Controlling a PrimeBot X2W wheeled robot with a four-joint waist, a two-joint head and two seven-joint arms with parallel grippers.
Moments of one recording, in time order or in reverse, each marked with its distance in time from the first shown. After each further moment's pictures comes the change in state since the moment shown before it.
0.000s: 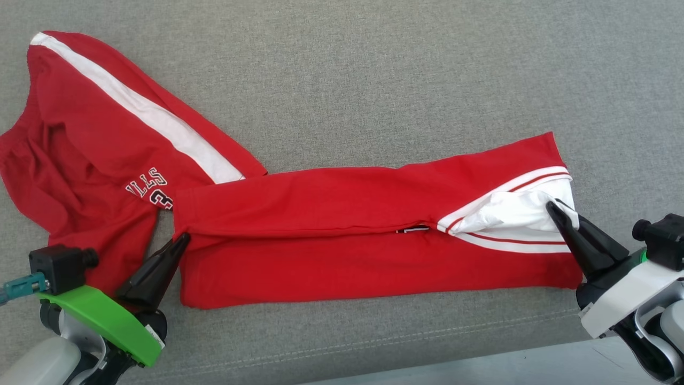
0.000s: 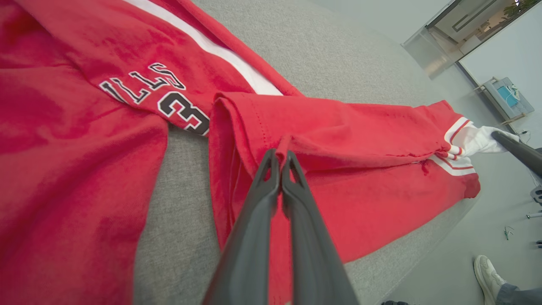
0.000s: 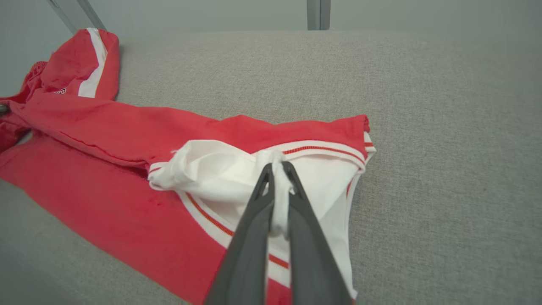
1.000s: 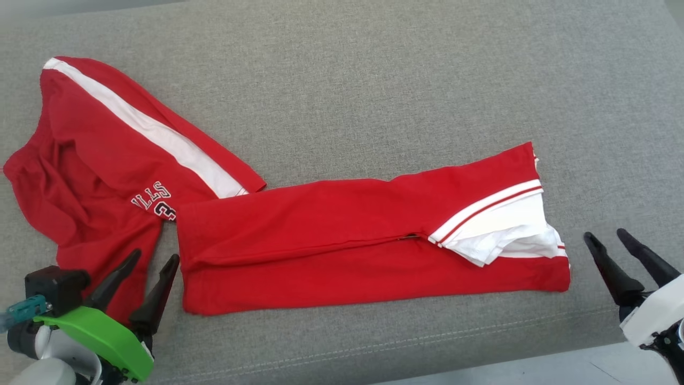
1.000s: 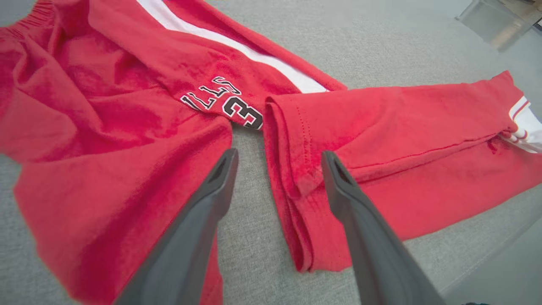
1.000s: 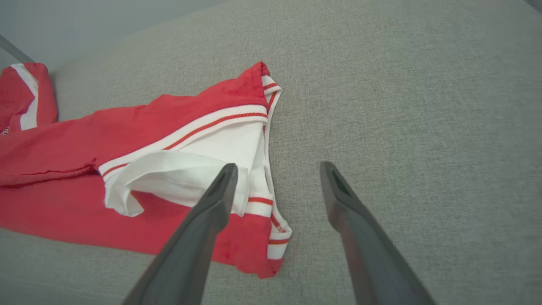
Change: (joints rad) left arm 0.060 0.035 0.007 0.028 0.133 0.152 -0.019; right arm 0.129 -0.027 -0.098 0.066 0.244 -0.016 0.070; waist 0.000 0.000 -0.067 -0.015
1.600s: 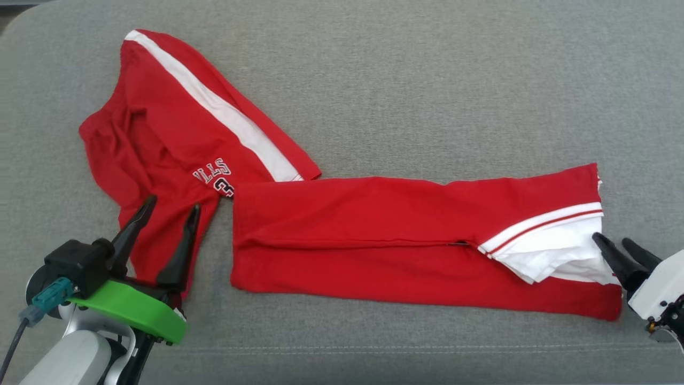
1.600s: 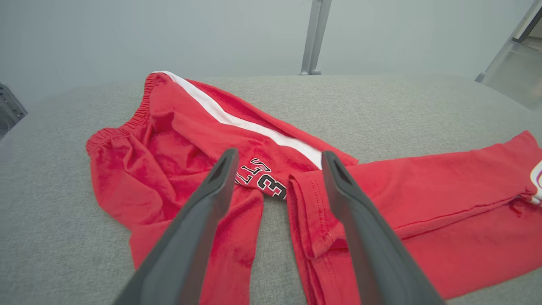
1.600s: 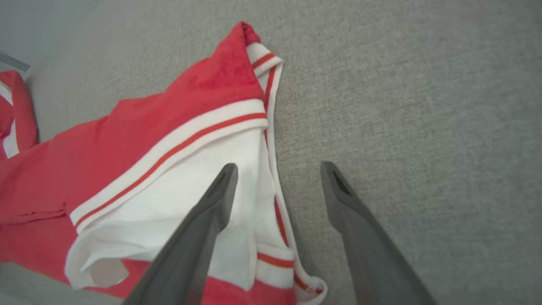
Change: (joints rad) left arm -0.006 -0.161 0.152 -0.101 0.285 0.093 -0.022; right arm -0.106 0.029 -0.030 0.173 0.218 -0.004 0.238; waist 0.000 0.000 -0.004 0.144
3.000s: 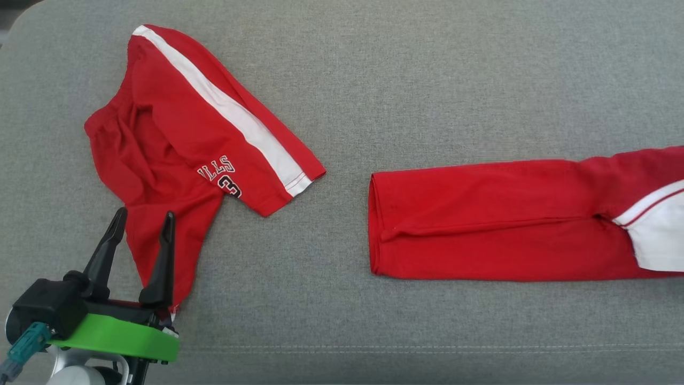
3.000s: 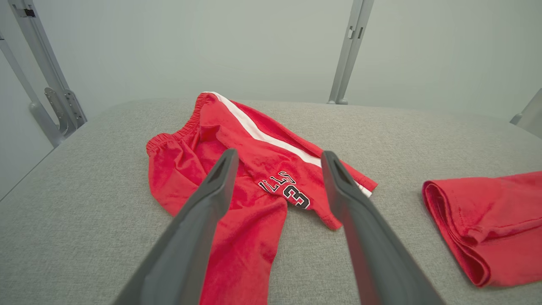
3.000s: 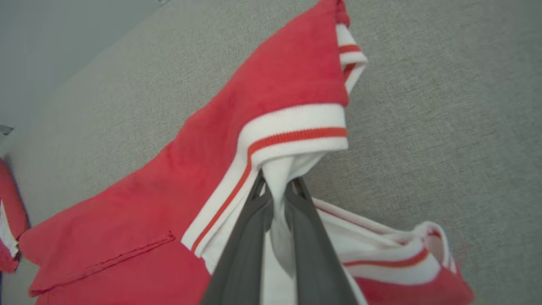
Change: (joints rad) left arm 0.208 -0.142 0.269 -0.130 0.165 0.004 0.000; right arm -0.093 -0.180 -0.148 0.147 0.179 0.047 0.193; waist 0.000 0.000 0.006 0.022
